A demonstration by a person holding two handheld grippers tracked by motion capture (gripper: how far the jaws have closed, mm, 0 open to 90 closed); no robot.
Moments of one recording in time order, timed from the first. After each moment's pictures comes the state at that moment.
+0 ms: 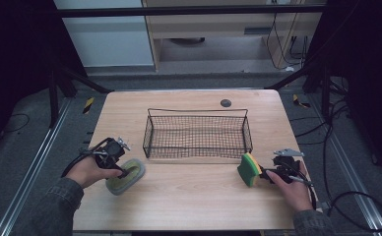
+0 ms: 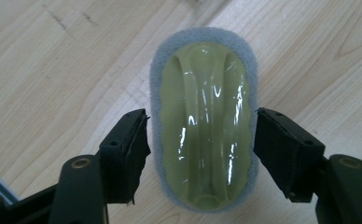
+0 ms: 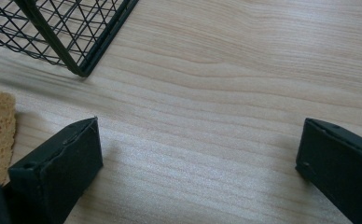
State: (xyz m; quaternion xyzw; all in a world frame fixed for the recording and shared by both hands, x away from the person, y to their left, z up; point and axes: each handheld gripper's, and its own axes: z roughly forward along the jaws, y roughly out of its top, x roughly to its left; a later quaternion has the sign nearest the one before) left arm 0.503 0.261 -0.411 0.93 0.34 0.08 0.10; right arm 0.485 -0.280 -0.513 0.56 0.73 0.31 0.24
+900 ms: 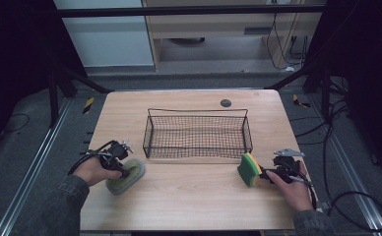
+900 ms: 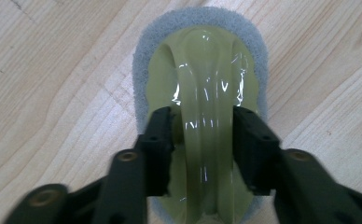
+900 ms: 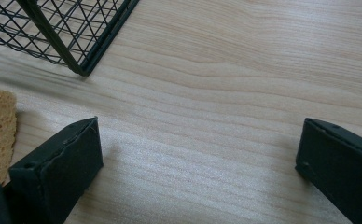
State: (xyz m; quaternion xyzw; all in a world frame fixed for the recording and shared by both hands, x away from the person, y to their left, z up) left arm 0.514 0.262 -0.435 0.93 0.34 0.04 0.09; right arm 0.484 -0.280 -0.513 0.56 0.73 0.31 0.24
